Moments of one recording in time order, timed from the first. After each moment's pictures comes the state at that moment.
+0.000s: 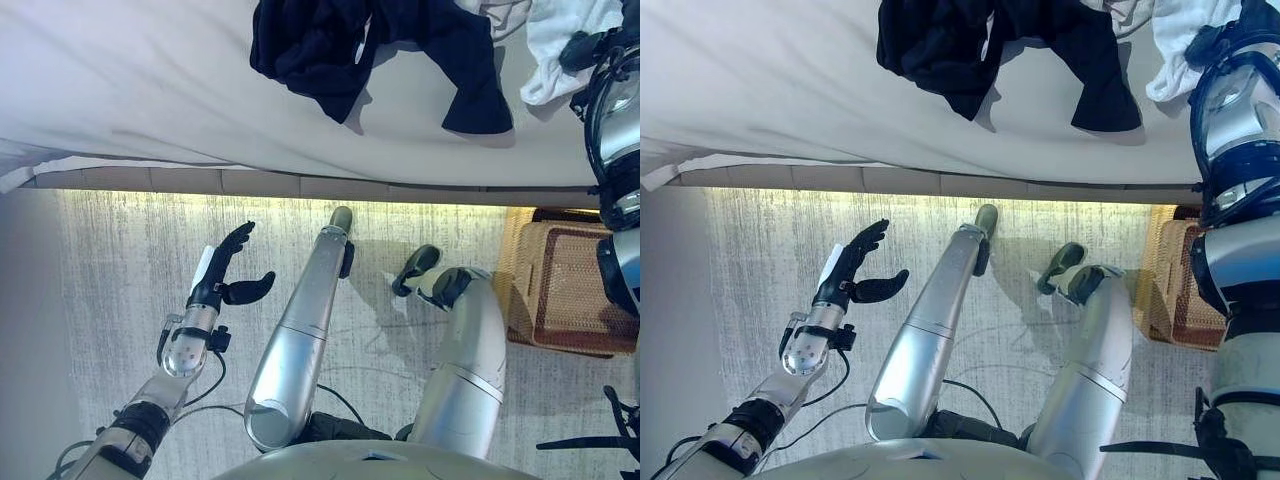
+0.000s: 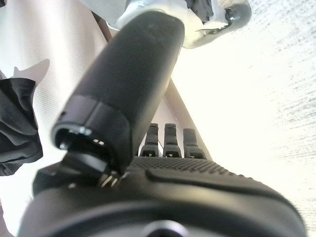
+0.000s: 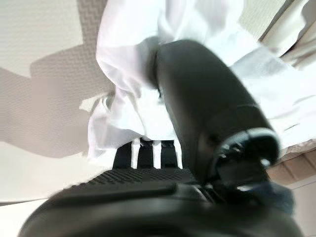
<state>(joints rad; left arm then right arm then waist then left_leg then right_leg) -0.09 0.51 -0.39 0.64 -0.18 -0.61 0.22 -1.34 -0.84 0.52 1.13 -0.10 0.19 -0.35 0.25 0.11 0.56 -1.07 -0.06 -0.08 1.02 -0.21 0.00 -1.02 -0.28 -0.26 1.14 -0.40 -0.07</state>
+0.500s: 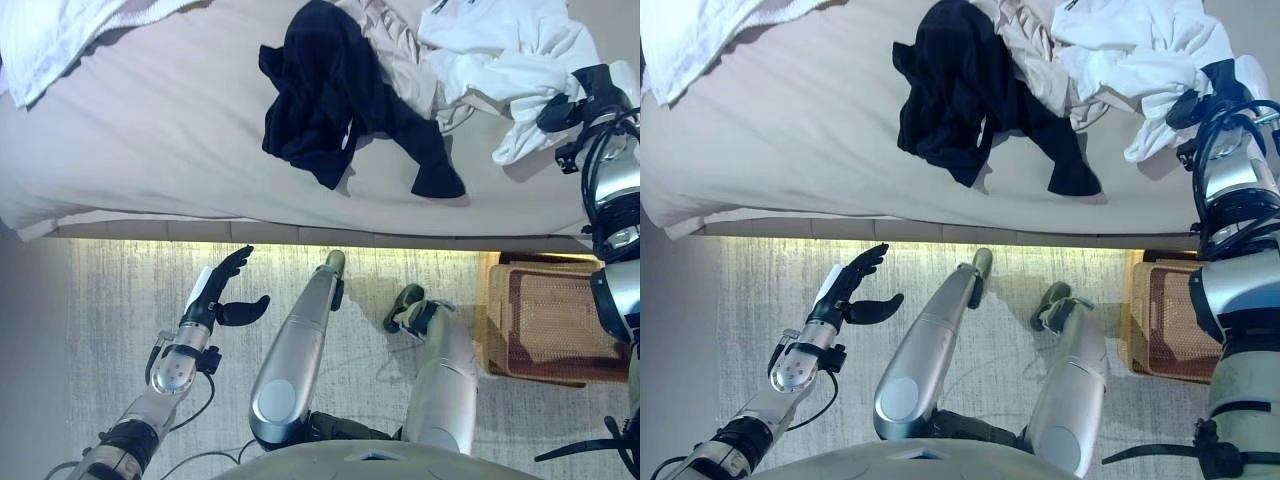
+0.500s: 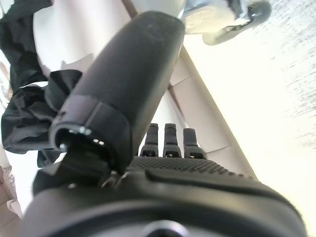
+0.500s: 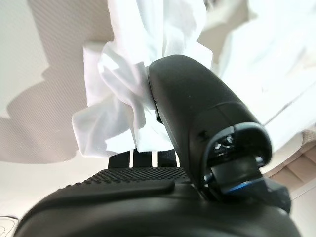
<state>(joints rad) -0.02 0.50 -0.35 0.70 -0.17 -0.58 0.14 -1.15 -0.86 0.43 1.13 0.02 0.10 -0.17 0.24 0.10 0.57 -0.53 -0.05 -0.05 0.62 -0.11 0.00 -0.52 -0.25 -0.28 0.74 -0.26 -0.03</state>
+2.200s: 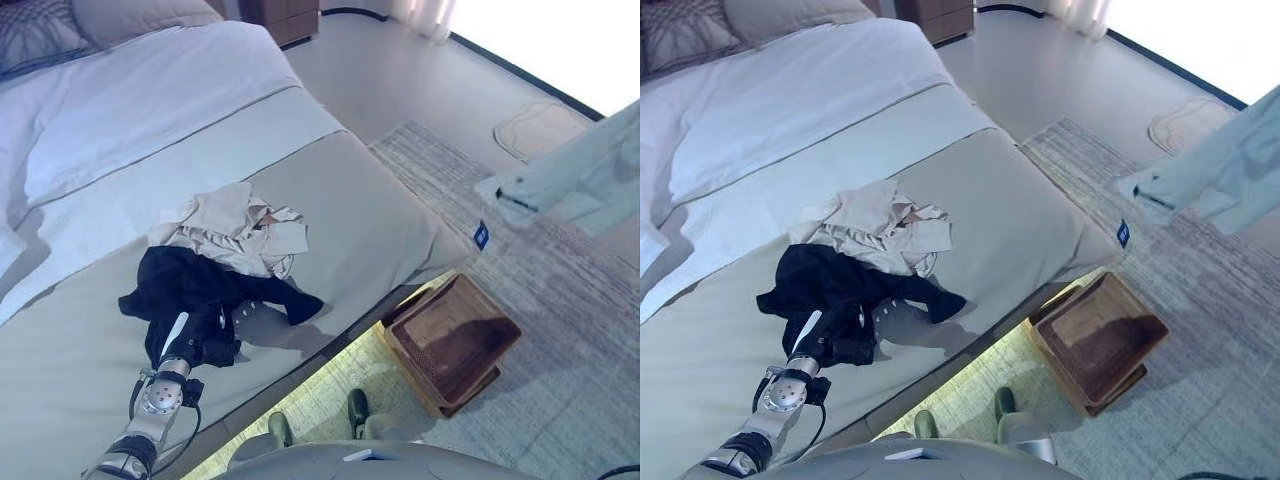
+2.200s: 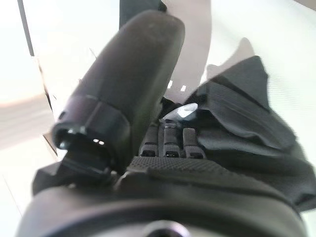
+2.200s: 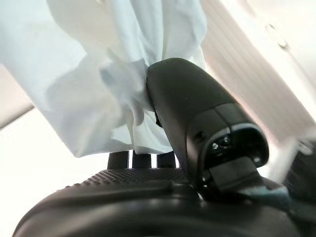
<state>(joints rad) -0.05 0.44 -0.22 1.00 -0.08 -0.43 0.10 -0.51 -1.28 -0.03 0.70 0.25 0.03 -0.03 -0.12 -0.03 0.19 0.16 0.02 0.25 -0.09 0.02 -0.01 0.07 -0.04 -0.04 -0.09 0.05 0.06</state>
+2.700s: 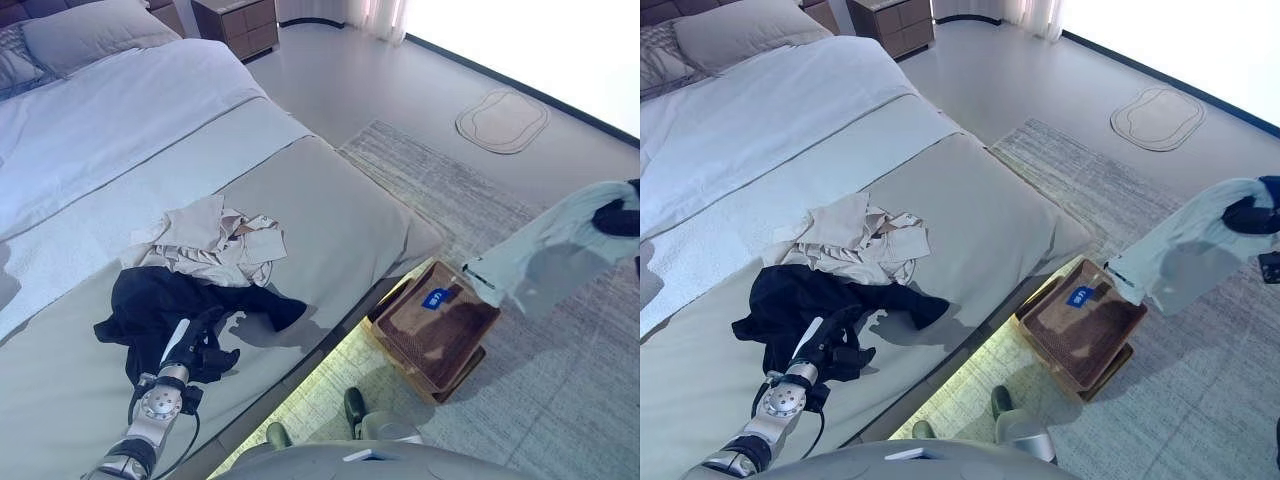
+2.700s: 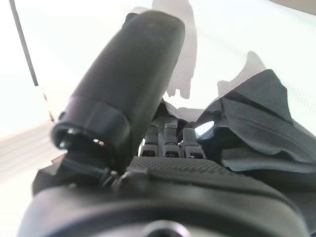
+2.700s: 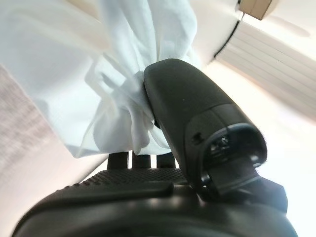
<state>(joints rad) -0.05 0.43 -0.22 1.04 -0.04 -0.44 0.09 -0.31 -1.04 -0.08 0.73 0.26 0.03 0.08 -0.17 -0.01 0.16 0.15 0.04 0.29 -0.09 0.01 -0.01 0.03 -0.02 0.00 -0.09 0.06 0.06</state>
